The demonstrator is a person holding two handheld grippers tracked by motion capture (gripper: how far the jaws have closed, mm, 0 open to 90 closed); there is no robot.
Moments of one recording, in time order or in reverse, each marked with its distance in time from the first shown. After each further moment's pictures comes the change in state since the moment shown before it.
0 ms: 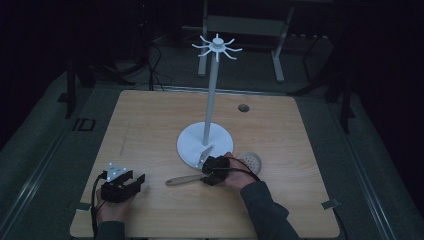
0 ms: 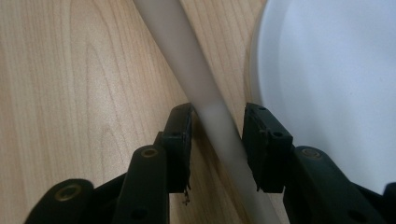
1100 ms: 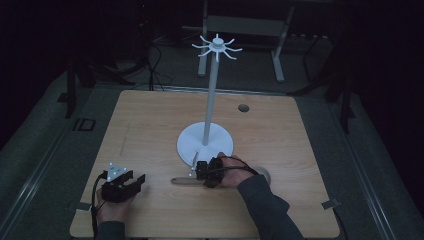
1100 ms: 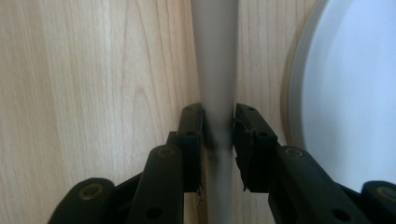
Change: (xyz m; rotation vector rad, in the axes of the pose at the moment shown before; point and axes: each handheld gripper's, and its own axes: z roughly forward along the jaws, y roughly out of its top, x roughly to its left) left arm 0.000 0.000 0.001 0.002 -0.002 -0.001; right arm 0.013 0.024 -0.003 0.234 0.044 -0.189
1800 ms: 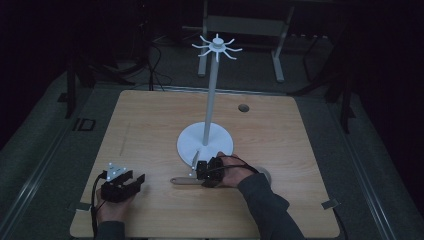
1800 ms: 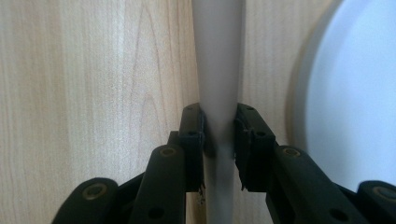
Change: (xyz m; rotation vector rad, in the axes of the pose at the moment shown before) left arm 0.001 0.000 0.000 0.001 0.003 -0.006; right arm 0.000 -0.003 -0.003 -0.052 0.027 -0.019
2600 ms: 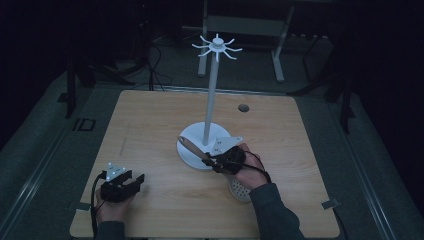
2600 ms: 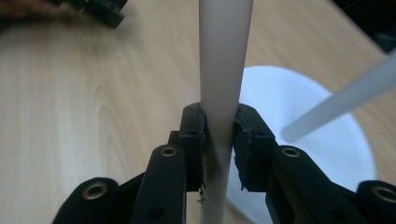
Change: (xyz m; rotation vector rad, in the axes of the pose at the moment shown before) left arm 0.001 0.000 0.000 -0.003 0.009 -0.003; right arm 0.008 -0.038 -0.073 -0.553 -0.269 0.266
